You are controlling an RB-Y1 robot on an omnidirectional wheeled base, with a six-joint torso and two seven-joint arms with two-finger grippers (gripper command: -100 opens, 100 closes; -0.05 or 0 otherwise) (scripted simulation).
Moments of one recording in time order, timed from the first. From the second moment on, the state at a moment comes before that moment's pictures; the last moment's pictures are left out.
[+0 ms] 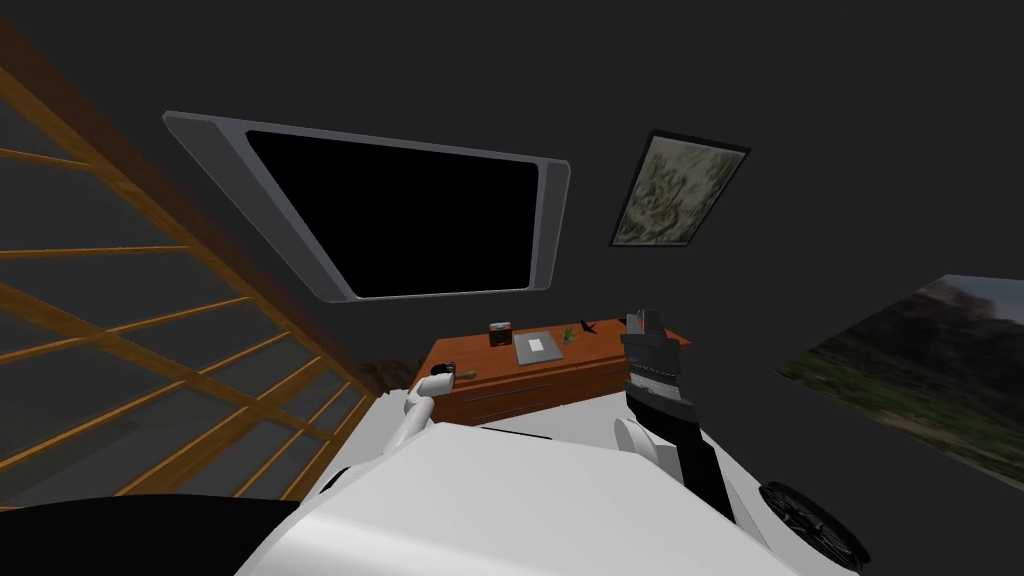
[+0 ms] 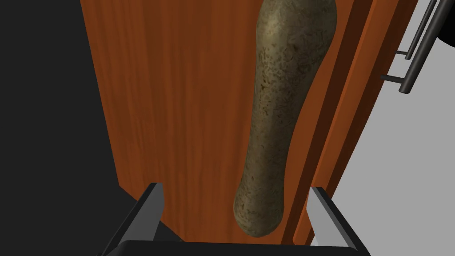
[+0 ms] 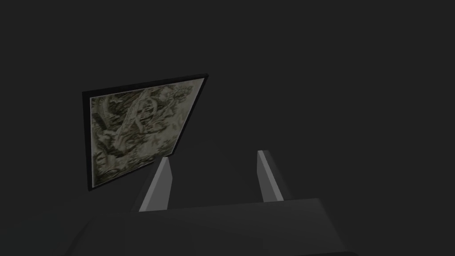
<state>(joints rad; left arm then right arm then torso) -0.14 0.15 0.33 -0.96 0.02 0.52 0.06 0.51 0.01 -0.05 -2.33 -0.03 -0.48 0.12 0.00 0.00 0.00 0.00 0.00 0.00</state>
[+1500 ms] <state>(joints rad) -0.13 0.14 0.31 -0.87 0.02 0.48 0.08 0.51 0.01 -0.05 -2.33 -0.03 -0.48 0.12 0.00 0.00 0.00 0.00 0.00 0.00</state>
